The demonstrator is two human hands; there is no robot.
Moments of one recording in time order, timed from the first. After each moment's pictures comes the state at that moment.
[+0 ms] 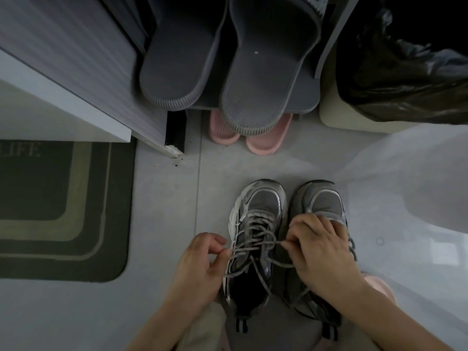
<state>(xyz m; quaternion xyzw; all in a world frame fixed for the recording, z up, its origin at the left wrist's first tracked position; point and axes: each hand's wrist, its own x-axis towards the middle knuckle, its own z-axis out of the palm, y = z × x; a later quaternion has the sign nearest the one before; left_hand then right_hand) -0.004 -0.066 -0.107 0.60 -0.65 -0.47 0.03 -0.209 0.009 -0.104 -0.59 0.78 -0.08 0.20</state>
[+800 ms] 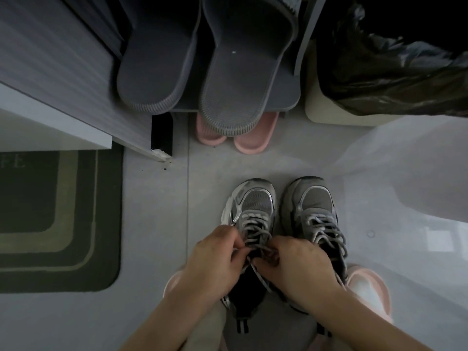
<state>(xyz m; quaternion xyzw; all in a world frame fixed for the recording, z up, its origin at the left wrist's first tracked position) -0.042 -0.075 -0.099 0.48 -0.77 -0.42 -0.05 -0.186 0.006 -0.095 -0.52 0.79 -0.03 0.33</state>
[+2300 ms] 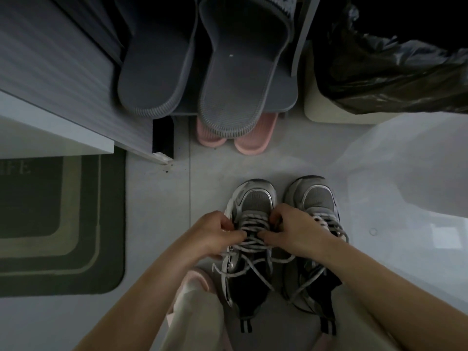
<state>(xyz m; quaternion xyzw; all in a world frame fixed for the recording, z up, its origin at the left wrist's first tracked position) -0.061 -0.125 -0.111 0.56 -0.56 -0.57 -0.23 -0.223 -0.038 -0.113 -0.38 0.75 -0.06 0.54</state>
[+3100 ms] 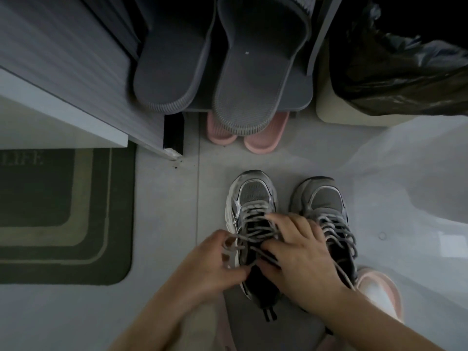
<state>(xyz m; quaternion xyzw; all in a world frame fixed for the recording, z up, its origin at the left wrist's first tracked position) -0.017 -0.086 -0.093 0.54 -0.59 -0.58 -0.13 -0.184 0.003 -0.098 -0.64 0.73 -0.09 0.21</state>
